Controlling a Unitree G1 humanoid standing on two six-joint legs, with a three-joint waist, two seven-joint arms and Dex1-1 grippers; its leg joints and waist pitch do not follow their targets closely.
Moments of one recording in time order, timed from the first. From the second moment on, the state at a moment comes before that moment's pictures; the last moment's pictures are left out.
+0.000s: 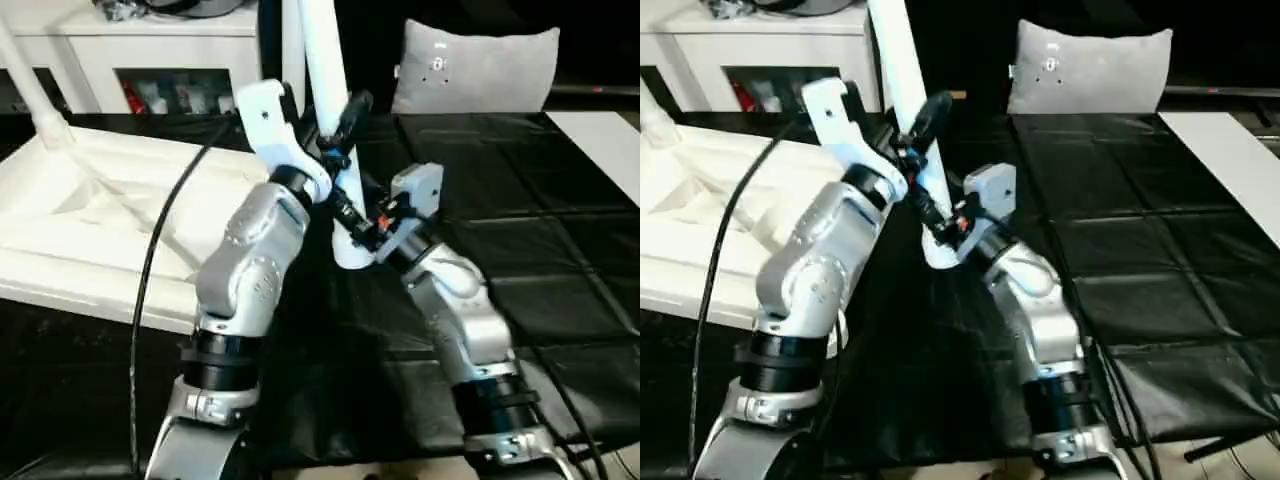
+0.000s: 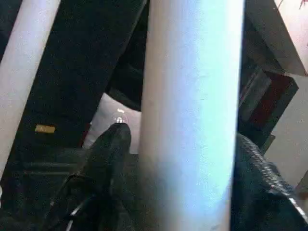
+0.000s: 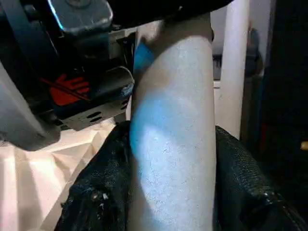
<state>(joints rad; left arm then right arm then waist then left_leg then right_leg) -0.64 -0.13 0.00 0.02 -0.42 0.33 -0.08 -0.44 0.05 0.05 0.20 0.21 -0.02 0.53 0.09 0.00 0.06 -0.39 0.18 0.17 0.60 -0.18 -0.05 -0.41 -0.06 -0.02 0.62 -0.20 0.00</state>
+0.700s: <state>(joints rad) -0.64 -0.13 0.00 0.03 -0.39 0.32 -0.07 -0.47 0.03 0.06 0.26 0.20 -0.06 0.53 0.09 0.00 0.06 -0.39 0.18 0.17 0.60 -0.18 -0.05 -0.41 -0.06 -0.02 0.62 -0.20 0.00</state>
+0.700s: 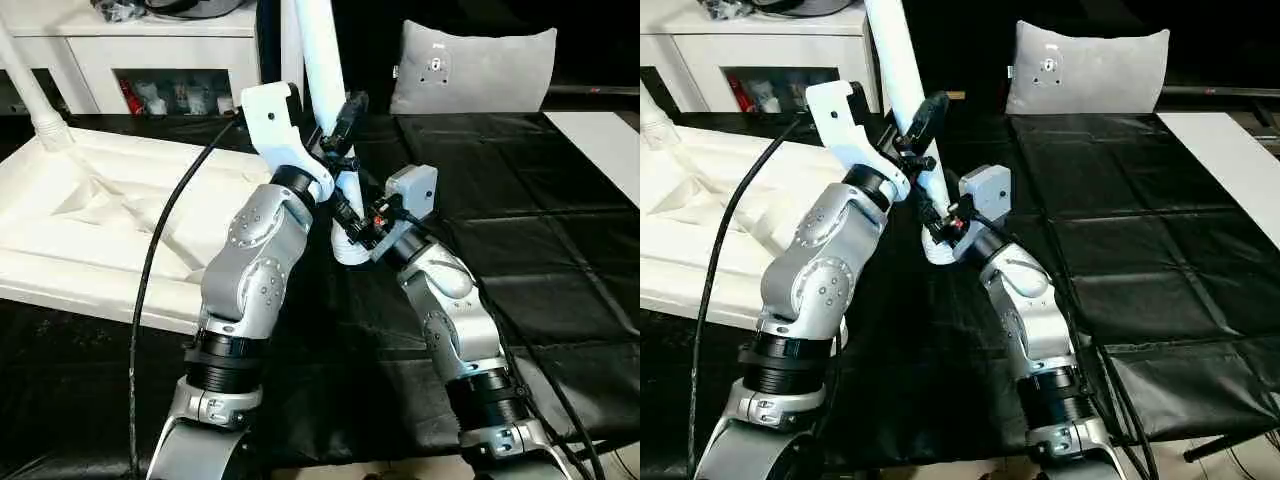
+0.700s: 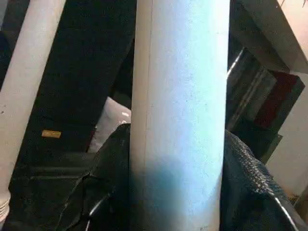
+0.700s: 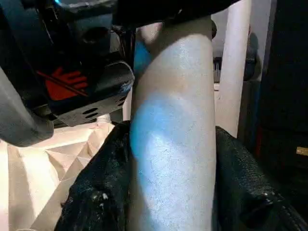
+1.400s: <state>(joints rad) -0.65 -0.07 0.09 0.10 -0.40 0.32 -0.05 -0.44 -0.07 0.08 0.25 0.23 0.07 0.62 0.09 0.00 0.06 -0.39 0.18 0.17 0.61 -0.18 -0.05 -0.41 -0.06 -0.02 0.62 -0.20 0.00</state>
